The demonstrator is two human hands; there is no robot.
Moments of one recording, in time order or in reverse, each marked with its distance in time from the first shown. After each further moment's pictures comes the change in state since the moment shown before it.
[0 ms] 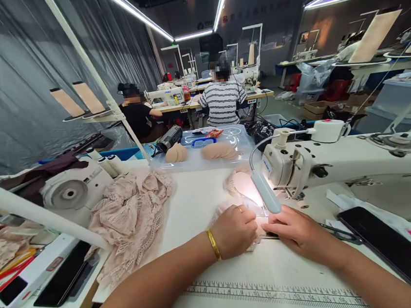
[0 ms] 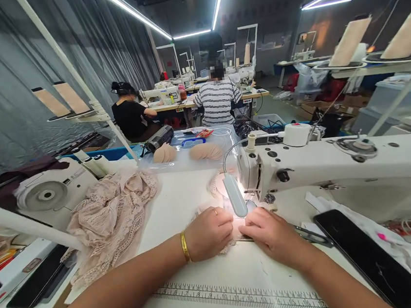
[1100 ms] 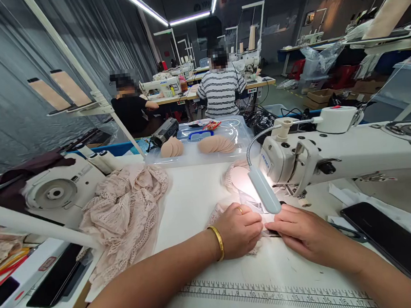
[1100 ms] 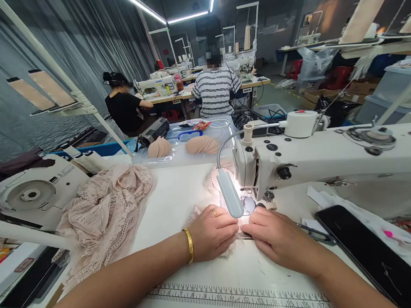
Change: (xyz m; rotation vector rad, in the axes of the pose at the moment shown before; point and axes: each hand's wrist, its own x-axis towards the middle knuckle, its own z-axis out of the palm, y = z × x) left_hand 0.004 0.005 0.007 -0.153 0.049 0.031; right_hand -0.006 -0.003 -0.017 0.080 -0.106 0.079
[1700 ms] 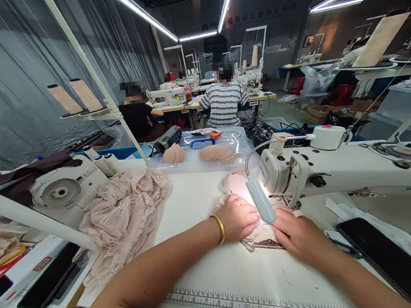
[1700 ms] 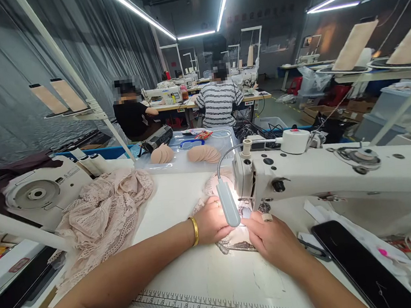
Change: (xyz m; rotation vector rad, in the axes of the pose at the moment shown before) left_hand 0.029 -0.037 0.012 0.026 -0.028 -0.054; right_hand 0.006 0.011 0.015 -0.141 0.105 0.216
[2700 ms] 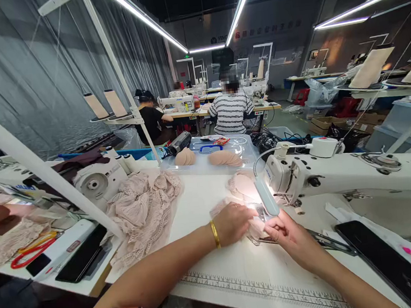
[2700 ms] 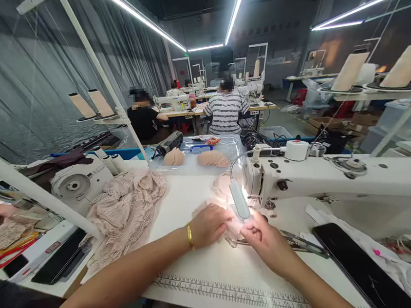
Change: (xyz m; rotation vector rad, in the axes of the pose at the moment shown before) left_hand -0.037 0.019 -0.031 -0.129 0.029 -0.163; right_hand 0.000 -0.042 0.001 0.568 -0.030 0.332
